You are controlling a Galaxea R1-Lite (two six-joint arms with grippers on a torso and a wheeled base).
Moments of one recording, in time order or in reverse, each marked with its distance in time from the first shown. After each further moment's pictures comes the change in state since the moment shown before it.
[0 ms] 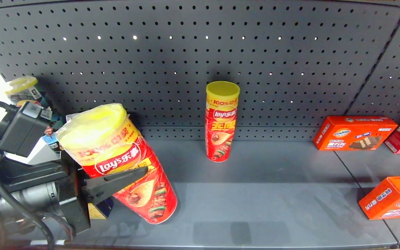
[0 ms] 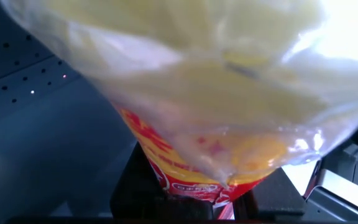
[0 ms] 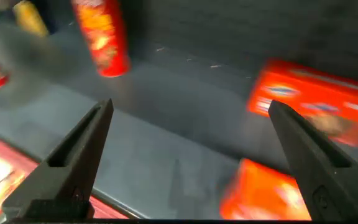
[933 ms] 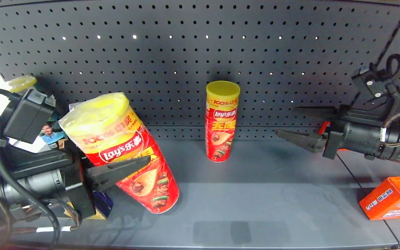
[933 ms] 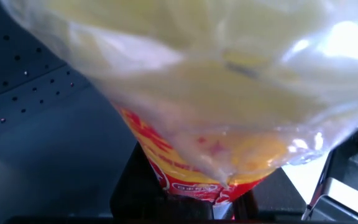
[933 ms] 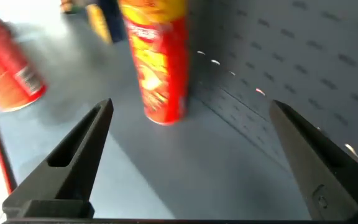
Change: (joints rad) left arm -0.001 0.030 -0.052 -0.002 0.012 -0.002; right arm 0.076 0.654 -0.250 -0.403 0.354 -0.062
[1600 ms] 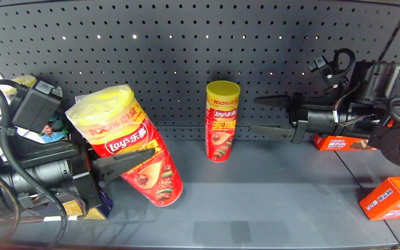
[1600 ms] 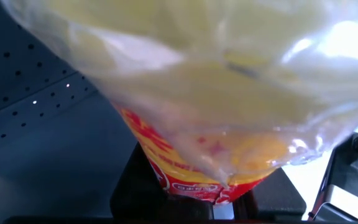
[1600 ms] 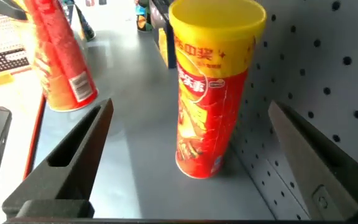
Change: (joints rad) left arm -0.002 0.033 -0.039 -0.005 -0.010 -0.004; right arm 0.007 0.267 -0.289 -0.004 0.362 -0.059
